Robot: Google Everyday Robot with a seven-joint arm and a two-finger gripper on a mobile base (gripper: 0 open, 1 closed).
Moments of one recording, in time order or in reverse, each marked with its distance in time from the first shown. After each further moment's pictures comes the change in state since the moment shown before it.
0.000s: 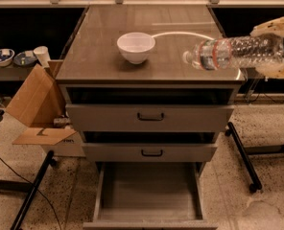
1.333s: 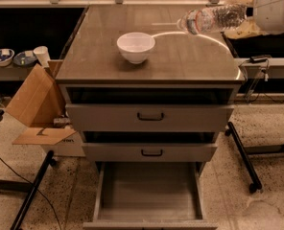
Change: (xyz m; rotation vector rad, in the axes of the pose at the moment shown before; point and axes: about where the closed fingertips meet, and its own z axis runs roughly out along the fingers) arm 0.069 -0.067 0.112 0.052 0.124 0.193
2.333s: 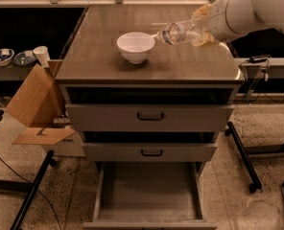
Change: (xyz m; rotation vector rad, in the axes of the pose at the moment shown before) arm -0.023 0.011 0.103 -0.071 0.013 0.116
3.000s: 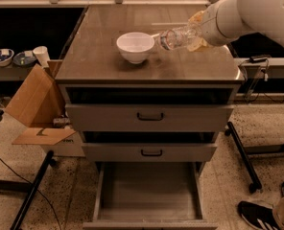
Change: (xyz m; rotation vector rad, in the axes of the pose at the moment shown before) arm 0.002 0.010 0.027 -0.040 0.018 0.031
